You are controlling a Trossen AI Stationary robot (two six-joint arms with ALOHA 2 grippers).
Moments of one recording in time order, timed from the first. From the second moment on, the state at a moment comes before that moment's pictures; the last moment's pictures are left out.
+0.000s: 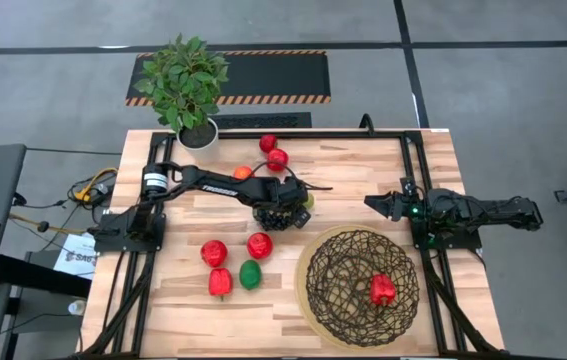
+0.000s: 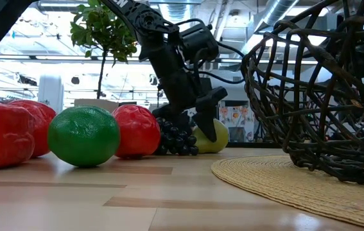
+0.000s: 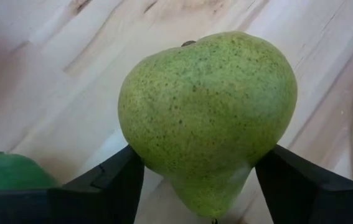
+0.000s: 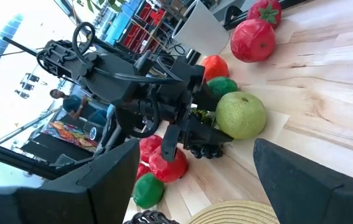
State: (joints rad) left arm 0.11 2.06 1.41 -0.37 -0.20 -0.58; right arm 0.03 0.01 0.08 -0.19 0.31 1.01
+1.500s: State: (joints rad) left arm 0.07 1.35 1.41 0.54 0.51 -0.70; right arm 0.03 0.01 0.08 -0.19 0.31 1.01
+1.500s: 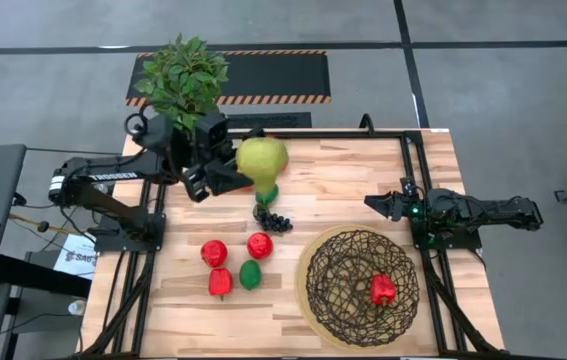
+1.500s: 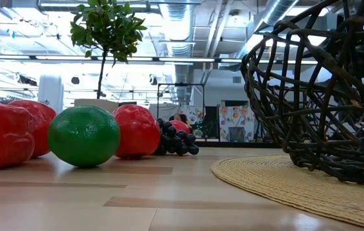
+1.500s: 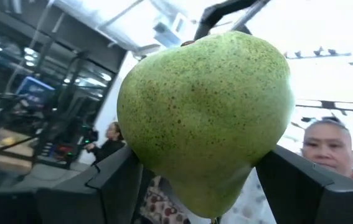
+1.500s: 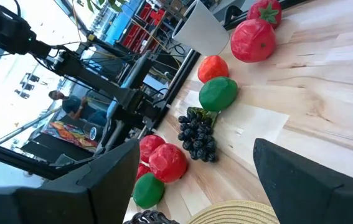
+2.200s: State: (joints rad) left arm 0.00 1.36 1.57 -0.26 -0.04 0.06; right arm 0.03 0.01 0.08 -0.19 0.31 1.04
